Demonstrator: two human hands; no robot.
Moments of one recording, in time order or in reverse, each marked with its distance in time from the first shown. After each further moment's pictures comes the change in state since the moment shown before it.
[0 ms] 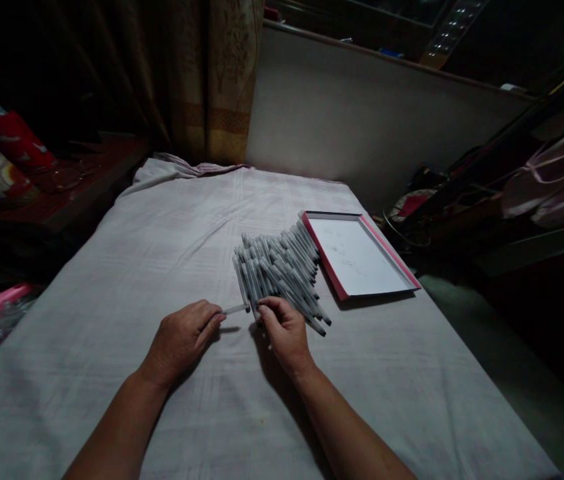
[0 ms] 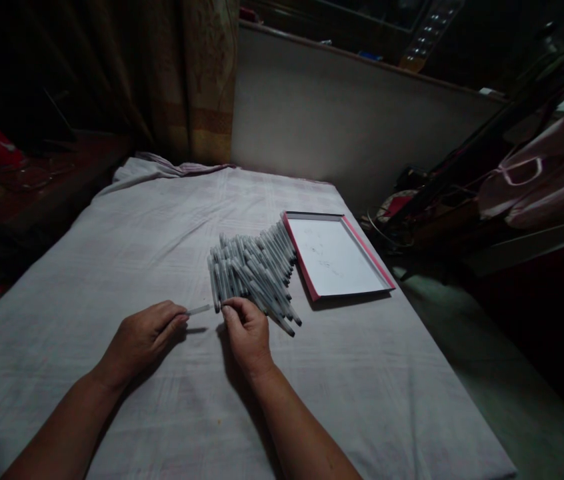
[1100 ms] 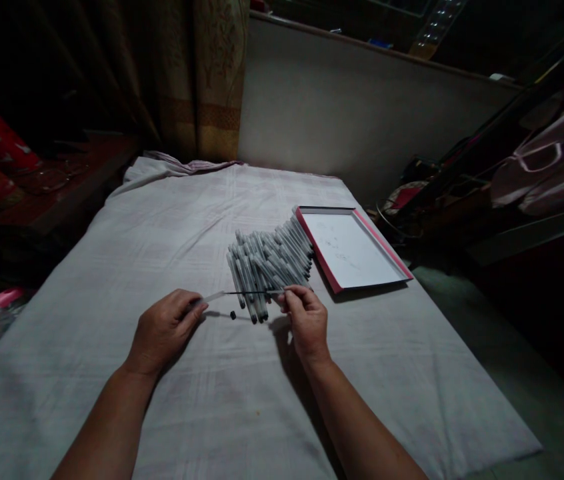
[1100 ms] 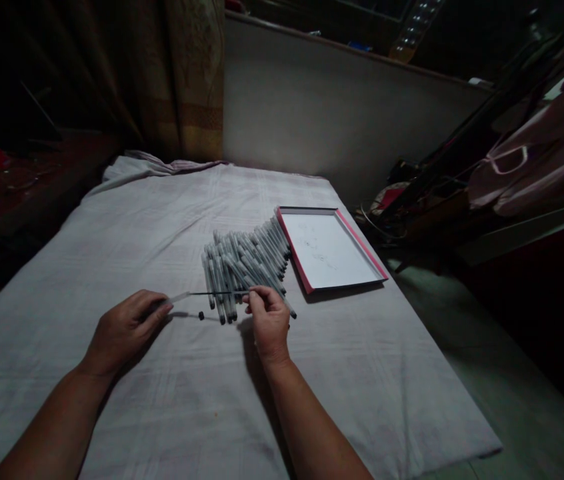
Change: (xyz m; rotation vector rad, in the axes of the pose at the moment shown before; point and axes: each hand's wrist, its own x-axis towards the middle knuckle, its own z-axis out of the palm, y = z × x) left_hand -0.001 -0.019 -0.005 0.042 0.173 -0.086; right_hand 0.011 -0.002 -0.025 0.224 0.300 0.160
